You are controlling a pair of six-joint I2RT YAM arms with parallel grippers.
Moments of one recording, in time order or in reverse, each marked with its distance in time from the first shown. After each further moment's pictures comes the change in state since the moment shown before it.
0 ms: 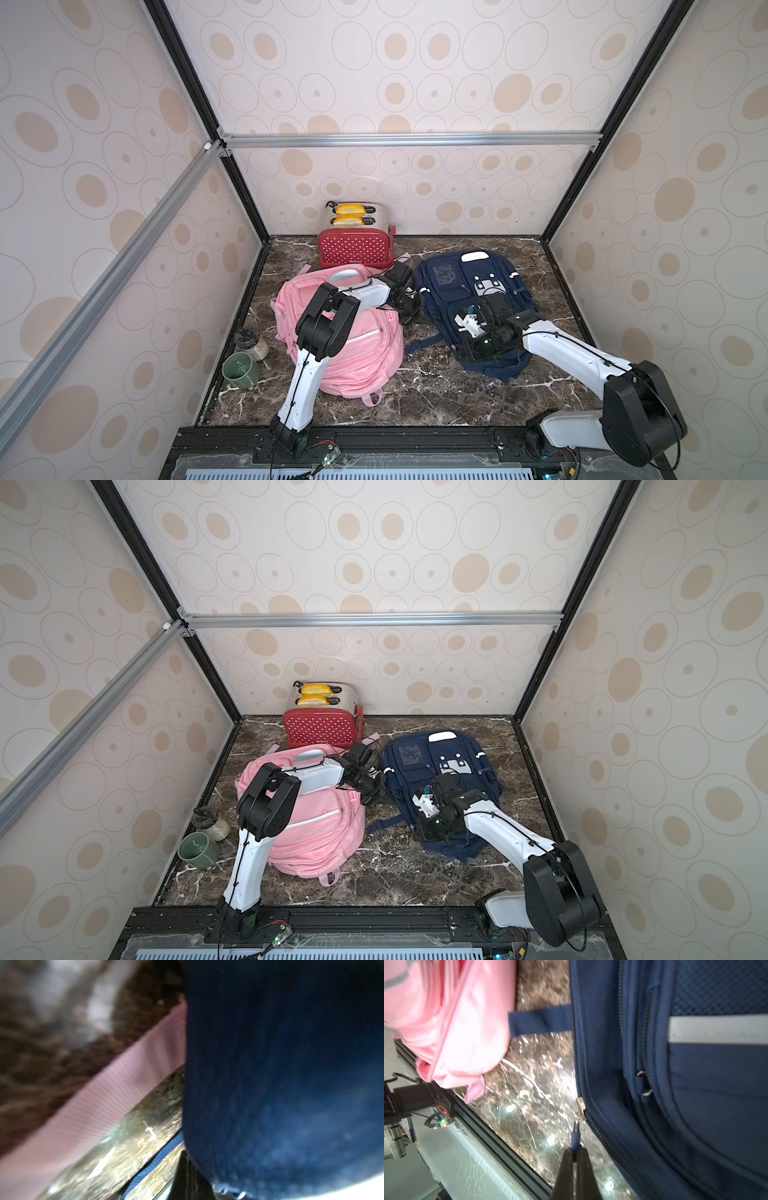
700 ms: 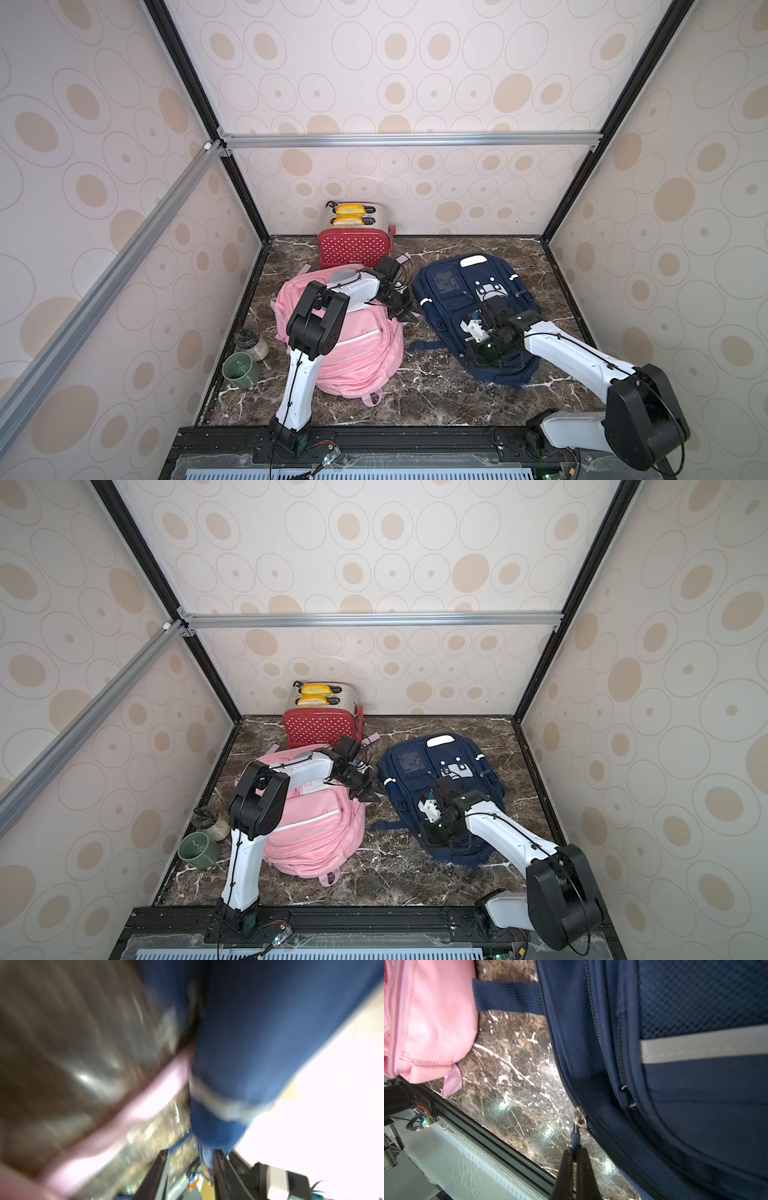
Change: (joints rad) left arm 0.040 -0.080 -0.036 -0.108 0.011 0.111; right arm 0.006 0.034 0.042 -0.069 0.064 0.042
